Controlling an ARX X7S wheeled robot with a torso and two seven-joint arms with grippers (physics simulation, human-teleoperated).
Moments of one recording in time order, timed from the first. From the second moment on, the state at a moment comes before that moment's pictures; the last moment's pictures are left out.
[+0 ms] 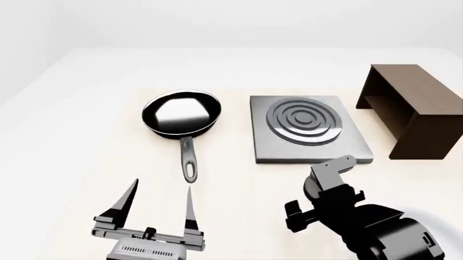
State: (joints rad) left arm 0.04 -0.30 0.37 0.10 -0.02 0.35 -0.33; right arm 0.58 0.46 -0.39 0.07 0.51 1.04 0.00
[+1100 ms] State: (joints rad) left arm 0.03 -0.31 0.39 0.09 -0.02 0.35 -0.35; right arm 0.64 0.49 -0.35 0.18 0.62 1.03 0.01
